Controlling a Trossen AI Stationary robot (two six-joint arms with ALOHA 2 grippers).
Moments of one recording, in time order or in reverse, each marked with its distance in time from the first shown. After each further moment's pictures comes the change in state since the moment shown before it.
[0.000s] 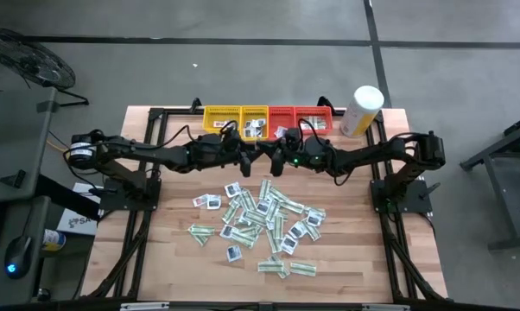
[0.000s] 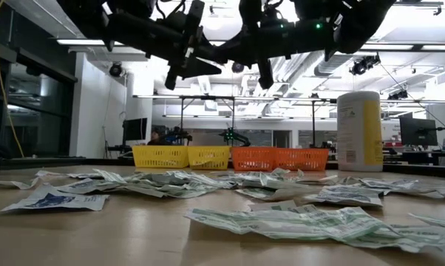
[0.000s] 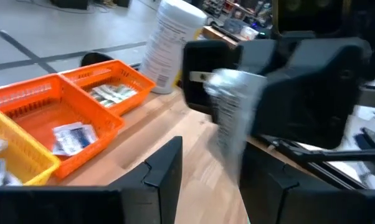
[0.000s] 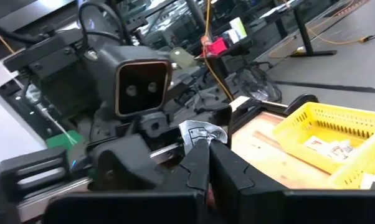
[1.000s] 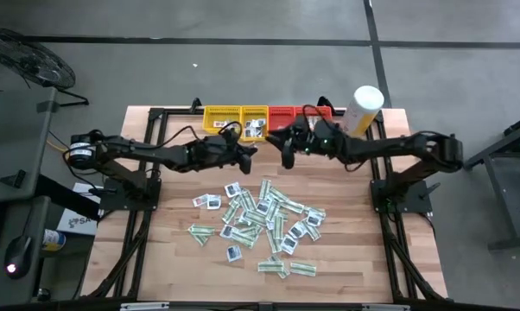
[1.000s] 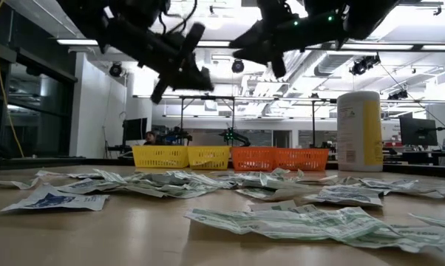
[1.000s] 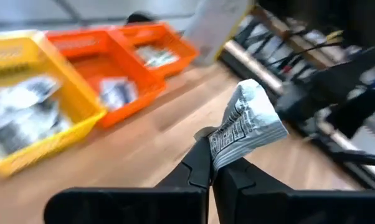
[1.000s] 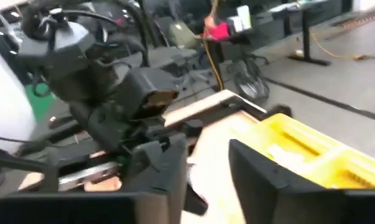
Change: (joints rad) left arm 0.029 -0.005 -0.001 -0.200 -0.071 -0.157; right arm -0.124 -0.187 0.002 -0.287 -0.177 -0.217
